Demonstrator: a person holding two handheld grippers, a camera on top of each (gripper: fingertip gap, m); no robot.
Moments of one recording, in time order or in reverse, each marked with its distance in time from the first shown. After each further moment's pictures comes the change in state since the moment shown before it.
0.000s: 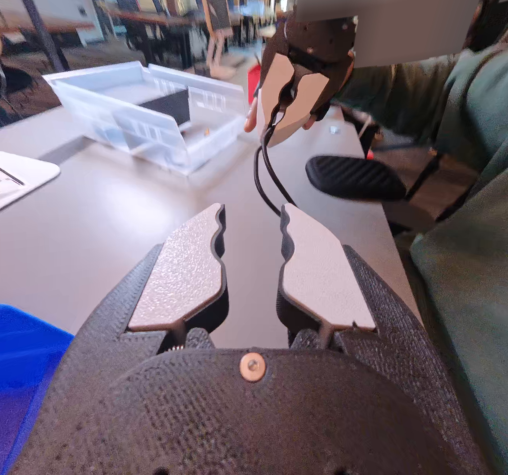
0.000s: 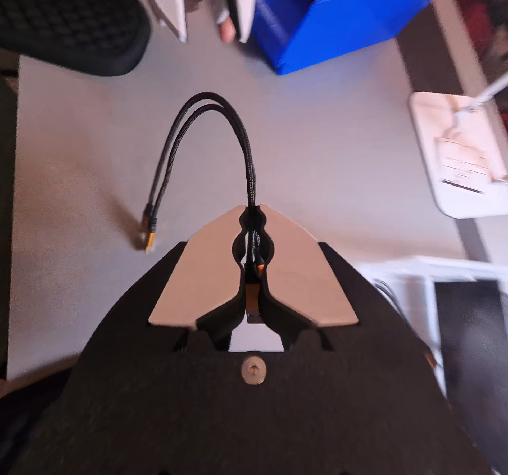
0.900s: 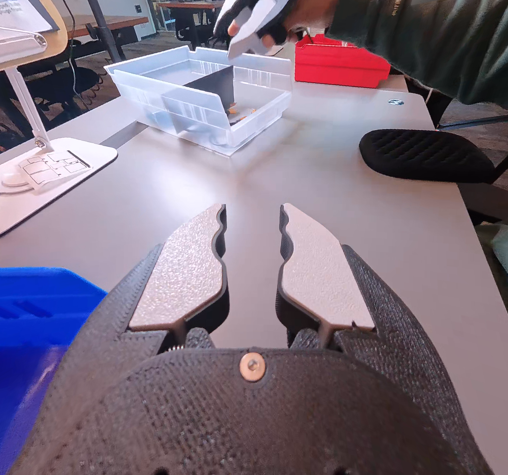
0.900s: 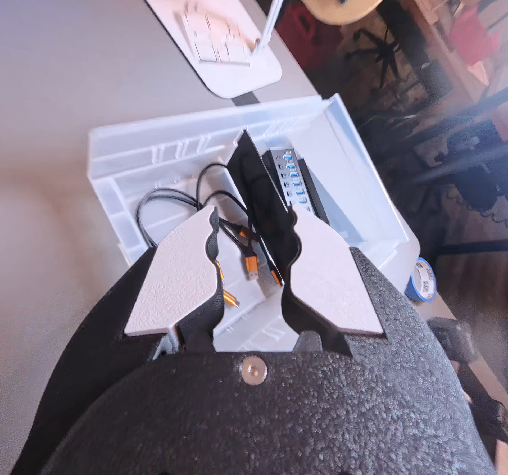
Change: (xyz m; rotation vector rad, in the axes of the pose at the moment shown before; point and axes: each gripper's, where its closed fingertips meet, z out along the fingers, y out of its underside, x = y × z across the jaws) left arm -0.033 0.023 0.002 -0.065 -0.170 0.080; right arm 0.203 0.107 -0.072 -0.154 0.559 0.219
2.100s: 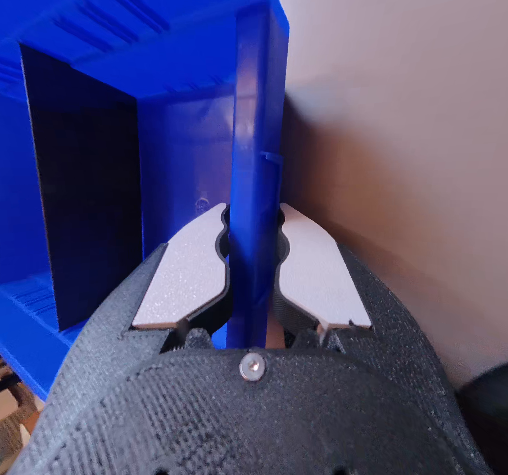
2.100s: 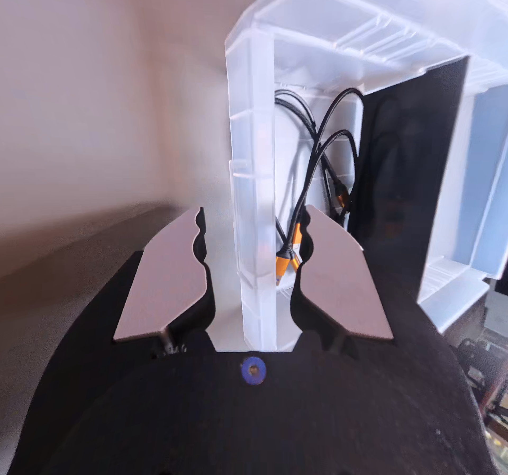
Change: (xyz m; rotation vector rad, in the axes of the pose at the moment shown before) left arm -0.047 0.101 -0.004 -0.809 -0.144 0.498; right arm -0.098 0.071 0.035 -0.362 -0.149 -0.345
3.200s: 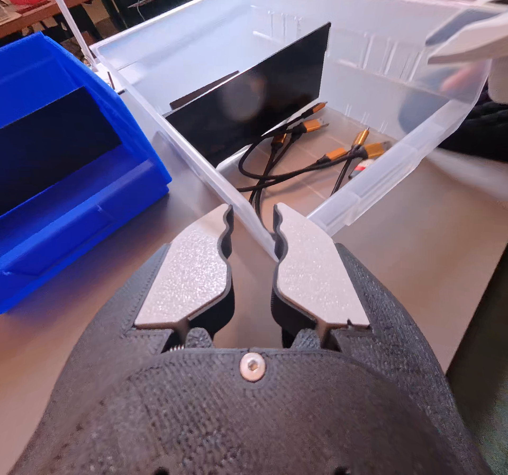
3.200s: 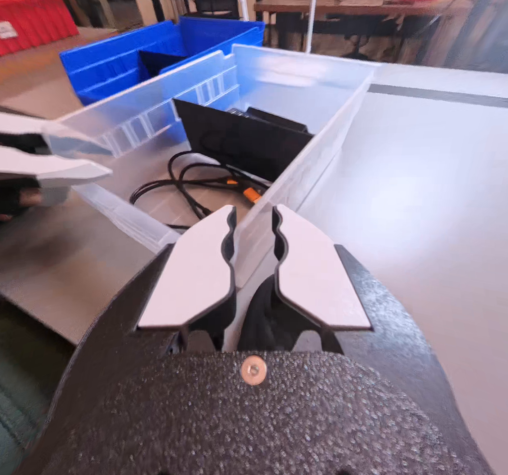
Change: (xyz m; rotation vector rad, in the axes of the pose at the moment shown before) left arm 0.090 -0.100 -0.062 0.481 -0.184 -0.648; right arm -0.159 -0.024 -0.157 0.694 0.175 0.950
